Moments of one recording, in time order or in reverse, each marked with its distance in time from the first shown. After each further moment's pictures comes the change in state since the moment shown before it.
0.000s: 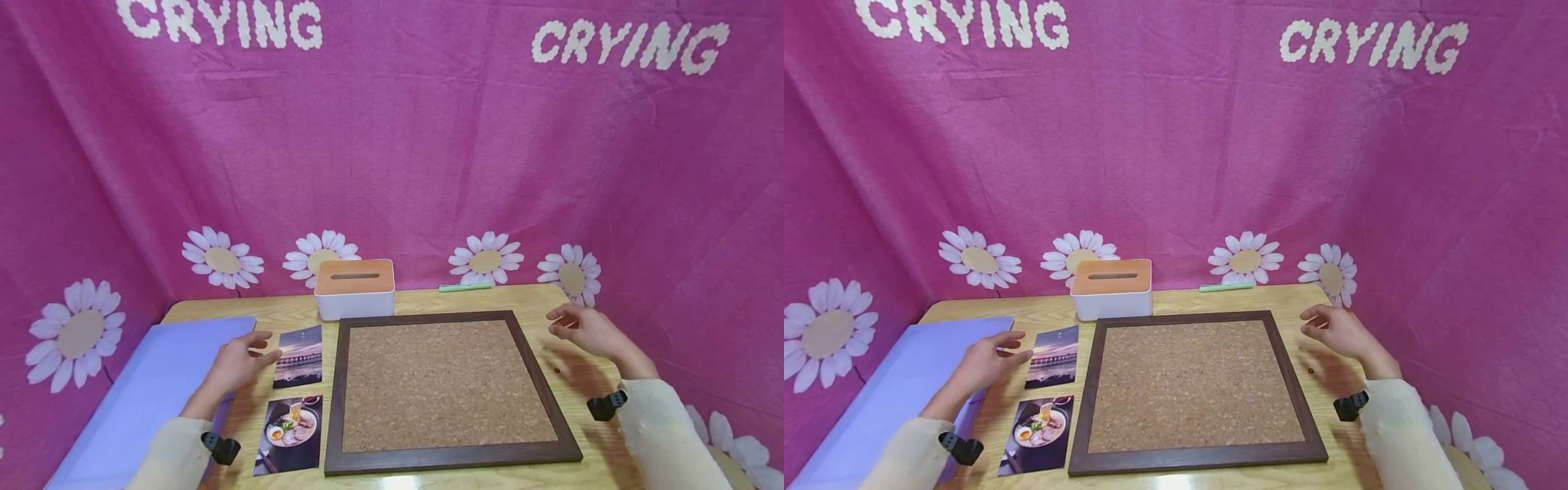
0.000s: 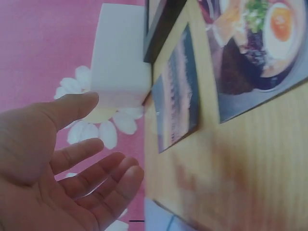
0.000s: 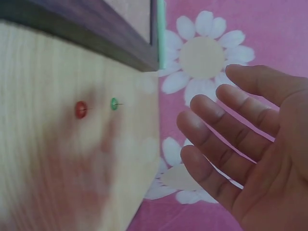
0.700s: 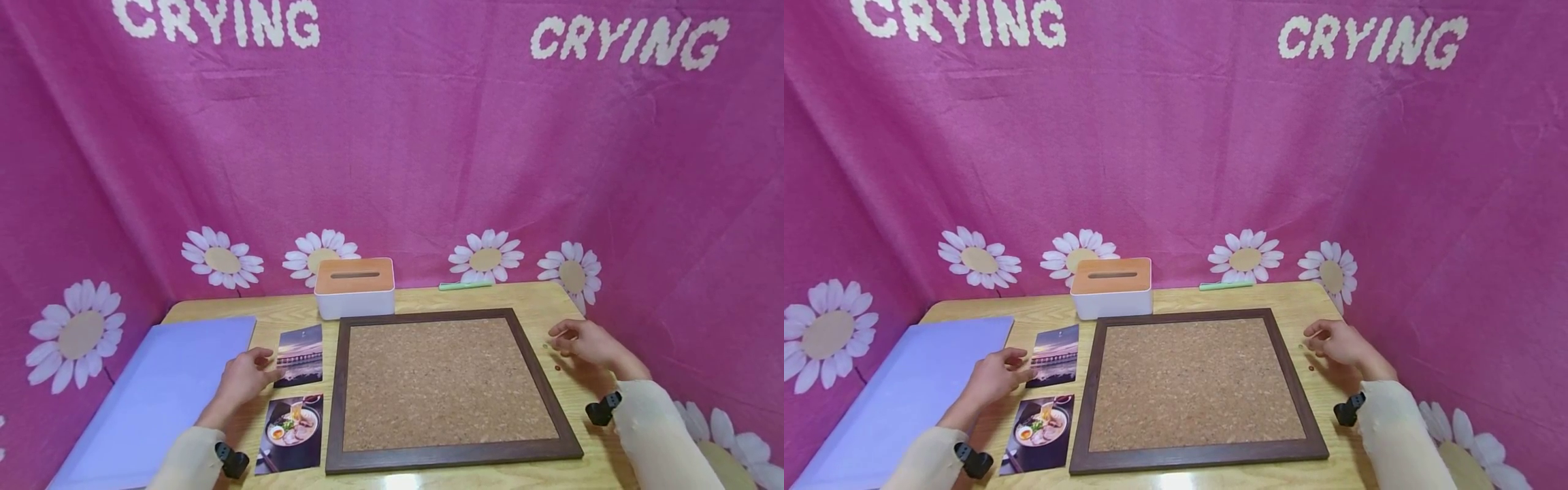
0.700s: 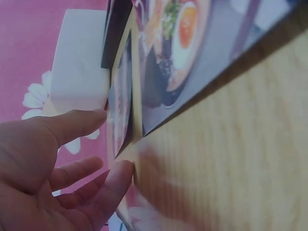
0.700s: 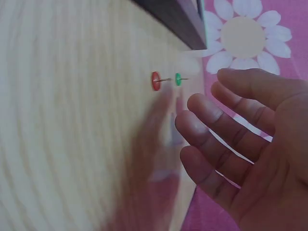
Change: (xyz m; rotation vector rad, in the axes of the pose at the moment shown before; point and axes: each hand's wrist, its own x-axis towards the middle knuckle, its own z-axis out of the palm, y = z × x) left_hand -0.005 -0.009 0.029 -0.001 -0.002 -0.201; right_hand -0.004 0.039 0.030 0.114 -0.120 0.135
